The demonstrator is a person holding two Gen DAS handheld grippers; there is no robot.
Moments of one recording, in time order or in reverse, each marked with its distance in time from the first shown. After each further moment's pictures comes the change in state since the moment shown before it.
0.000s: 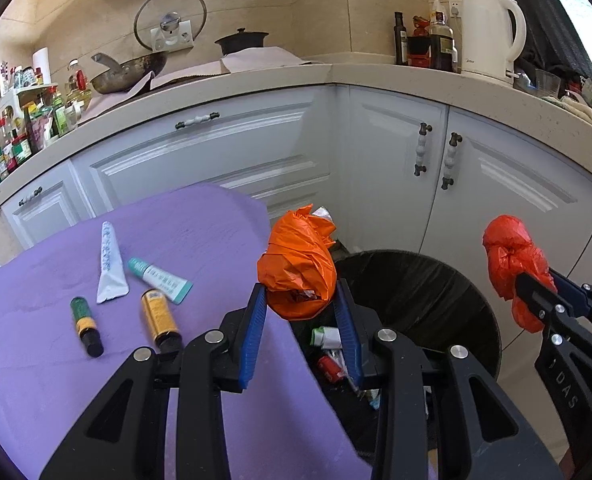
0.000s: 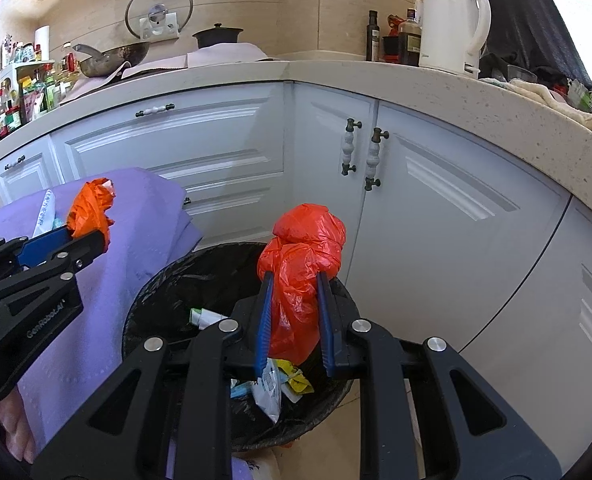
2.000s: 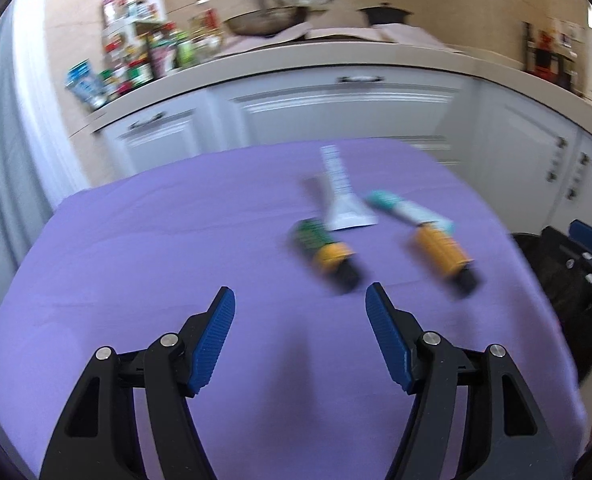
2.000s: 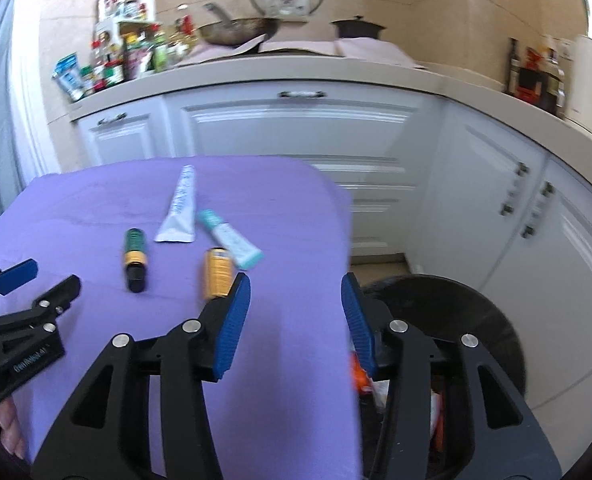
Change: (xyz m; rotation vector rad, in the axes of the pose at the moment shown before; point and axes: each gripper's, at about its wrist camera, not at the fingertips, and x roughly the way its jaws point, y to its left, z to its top) left arm -0.036 0.184 -0.056 -0.211 0.117 0.323; right arm 0.012 0.196 0.021 -0.217 0.042 0.329
